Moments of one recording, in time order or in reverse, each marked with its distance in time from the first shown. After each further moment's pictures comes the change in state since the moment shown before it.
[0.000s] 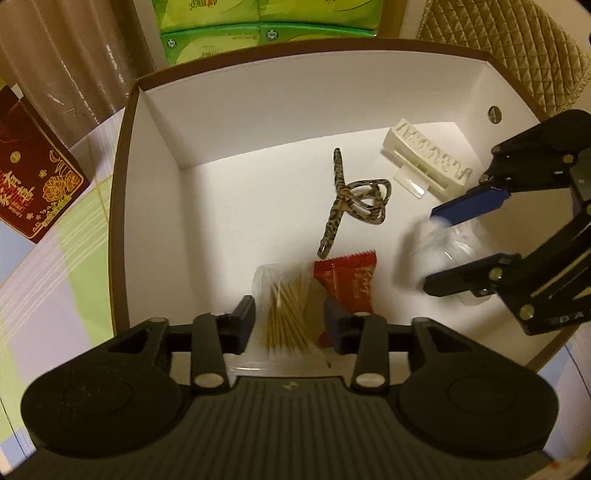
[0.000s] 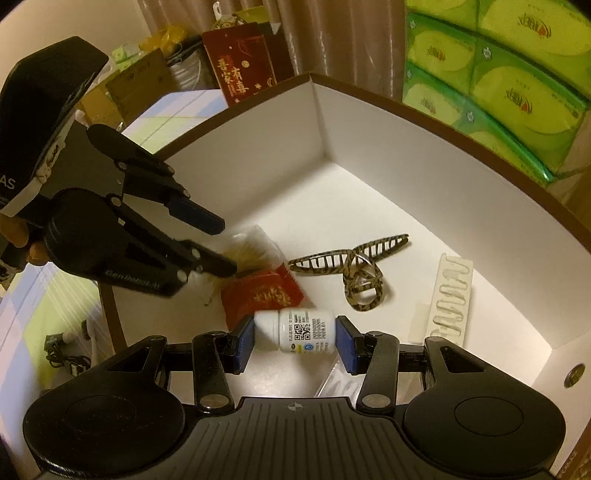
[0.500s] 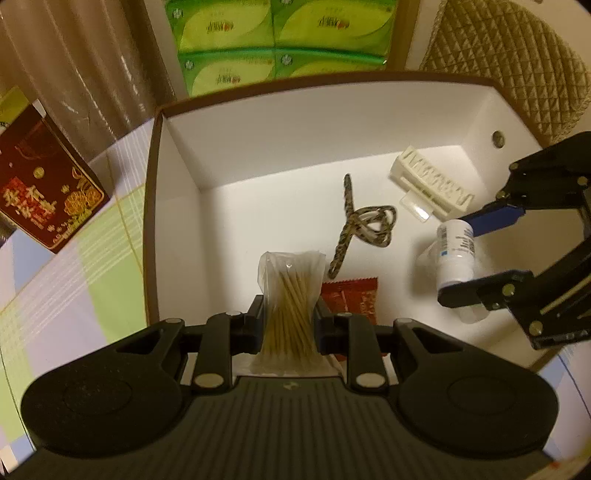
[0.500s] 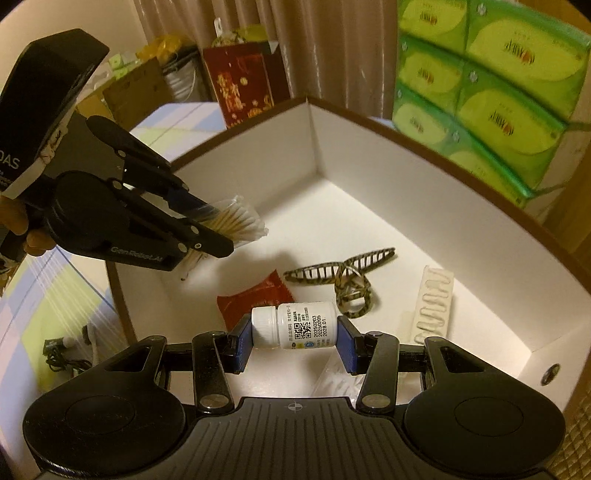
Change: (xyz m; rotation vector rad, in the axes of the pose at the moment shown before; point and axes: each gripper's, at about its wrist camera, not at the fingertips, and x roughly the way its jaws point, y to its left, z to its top) left arm -0.013 0.005 0.008 -0.026 -0.030 0.029; right arm -0.014 0.004 -0.002 0.001 -0.029 -0.025
